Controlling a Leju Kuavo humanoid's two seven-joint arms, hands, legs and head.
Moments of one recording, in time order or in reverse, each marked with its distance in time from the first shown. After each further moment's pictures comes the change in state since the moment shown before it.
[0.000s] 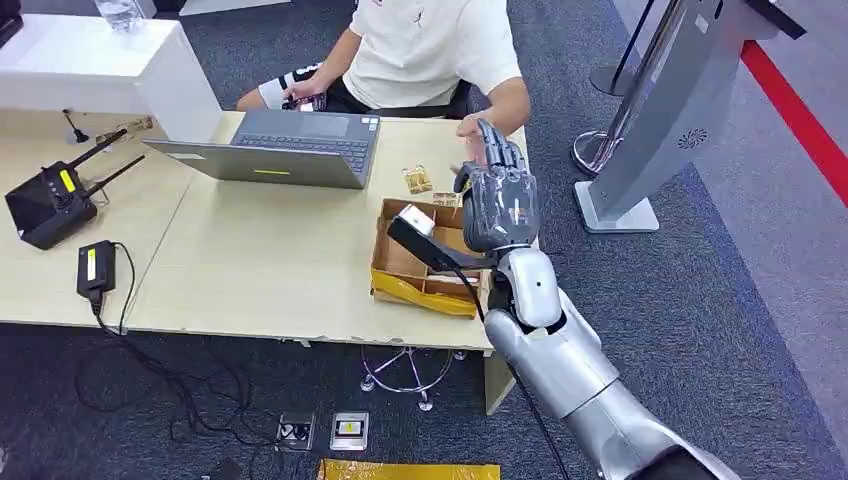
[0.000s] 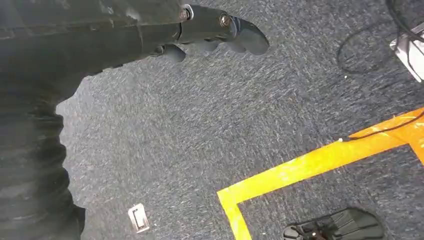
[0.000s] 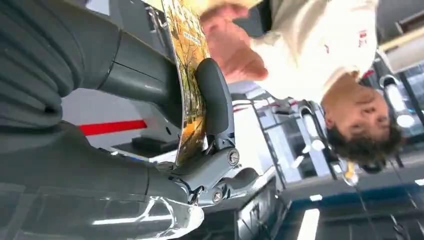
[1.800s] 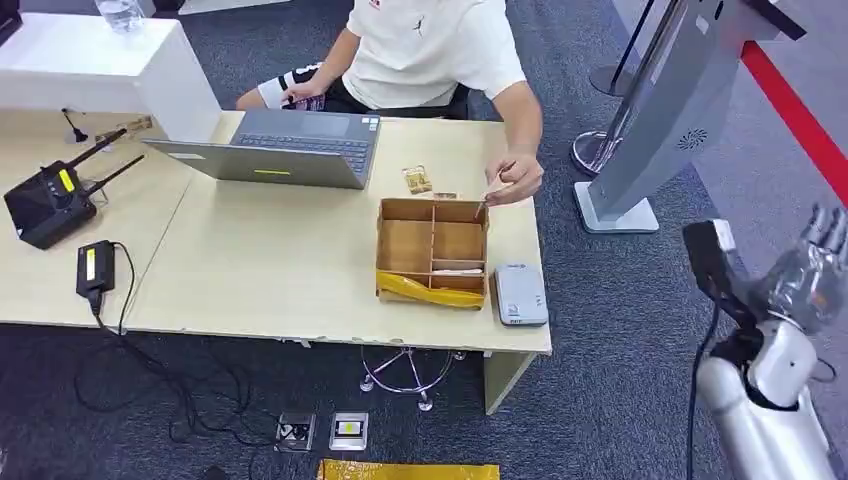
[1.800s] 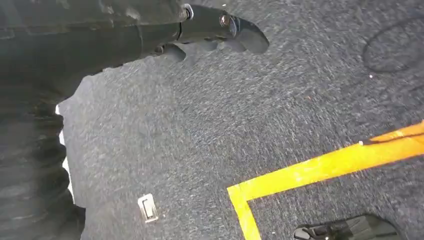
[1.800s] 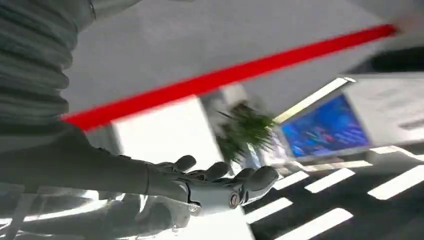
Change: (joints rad) left arm 0.025 0.026 -0.015 0.005 0.101 0.010 0.036; right arm 0.464 -0.467 -0.613 -0.311 -0.128 -0.082 0.238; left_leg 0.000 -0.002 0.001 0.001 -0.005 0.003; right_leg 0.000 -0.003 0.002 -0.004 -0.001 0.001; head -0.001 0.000
